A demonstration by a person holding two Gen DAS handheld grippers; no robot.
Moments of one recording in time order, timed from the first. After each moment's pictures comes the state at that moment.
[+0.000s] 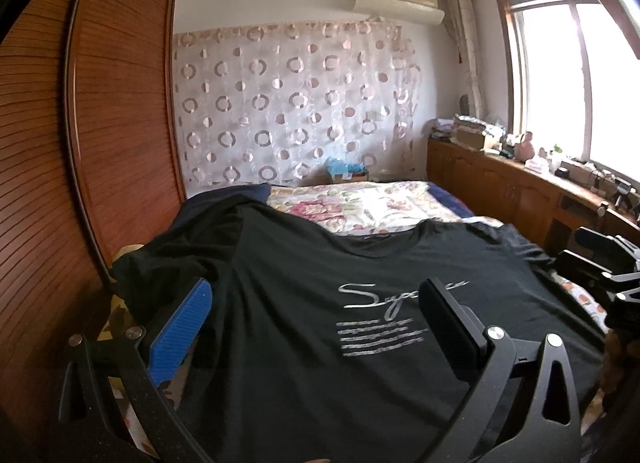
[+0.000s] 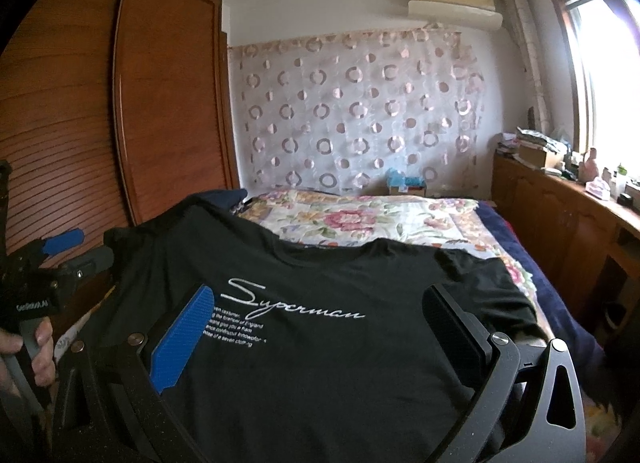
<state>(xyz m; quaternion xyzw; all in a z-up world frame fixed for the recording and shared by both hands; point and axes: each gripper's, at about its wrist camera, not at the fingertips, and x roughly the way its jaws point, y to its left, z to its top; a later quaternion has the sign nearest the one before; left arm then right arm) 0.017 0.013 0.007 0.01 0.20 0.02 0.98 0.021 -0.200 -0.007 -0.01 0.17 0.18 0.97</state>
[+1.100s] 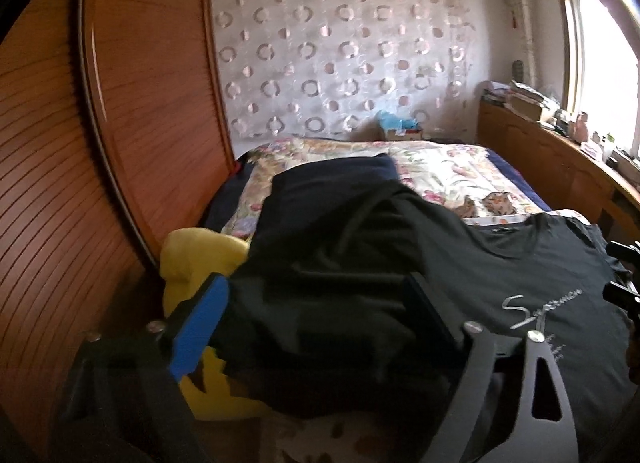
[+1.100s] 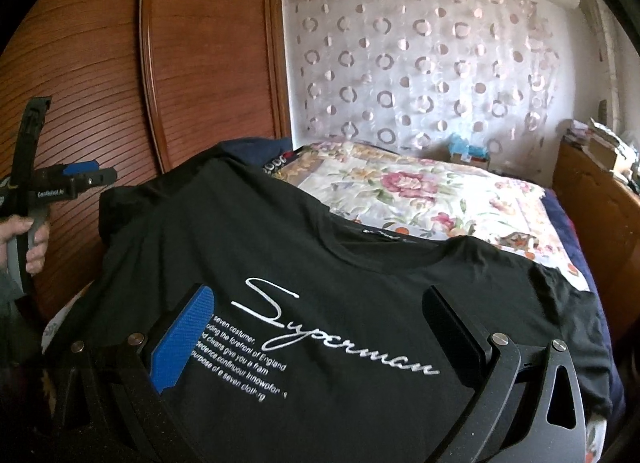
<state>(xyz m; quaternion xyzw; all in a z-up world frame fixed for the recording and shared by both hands) 0.126 0.178 -0.002 0.00 0.30 0.08 0.95 0.157 -0.183 -0.003 -0.06 0.25 0.28 0.93</state>
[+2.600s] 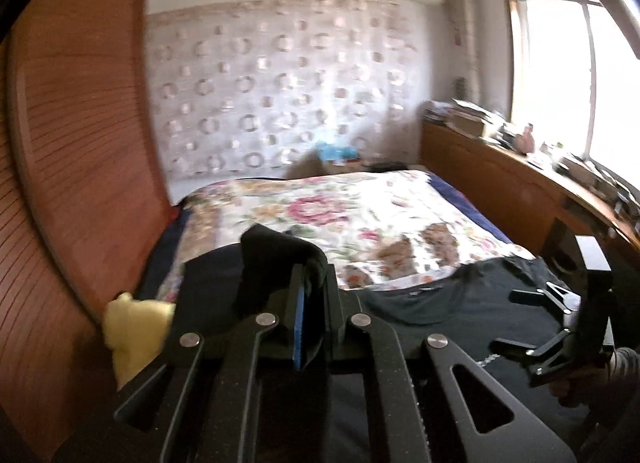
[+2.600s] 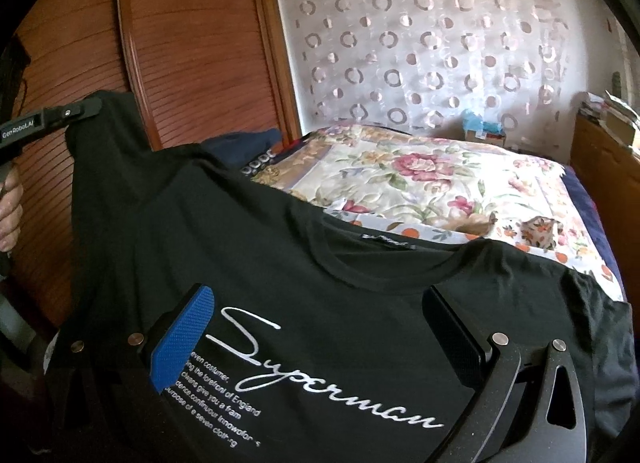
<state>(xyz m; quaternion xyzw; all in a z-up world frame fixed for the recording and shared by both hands) 0.180 0.104 0.059 0.02 0.25 -0.04 0.97 0.224 -0.166 -0.012 -0.03 0.28 0.29 0.91</state>
